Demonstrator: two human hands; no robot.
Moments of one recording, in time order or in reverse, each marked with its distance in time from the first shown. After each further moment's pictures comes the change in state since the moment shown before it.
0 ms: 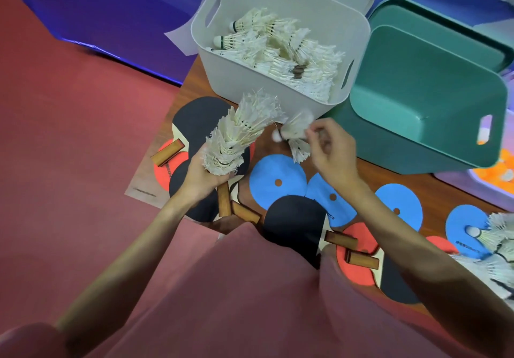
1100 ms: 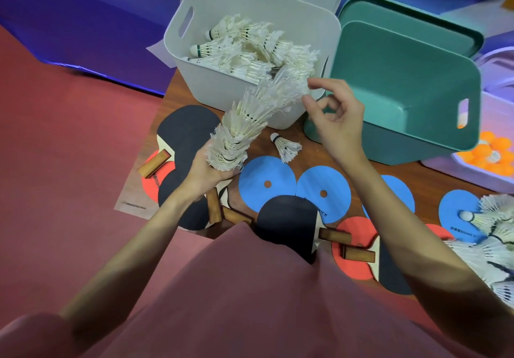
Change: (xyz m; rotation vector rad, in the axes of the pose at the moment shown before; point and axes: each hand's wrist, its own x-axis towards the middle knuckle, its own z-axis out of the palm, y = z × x) left_hand 0.021 0.018 0.033 0.054 -0.070 0.030; right_hand 0.031 -0.023 -0.037 0.420 0.131 0.071
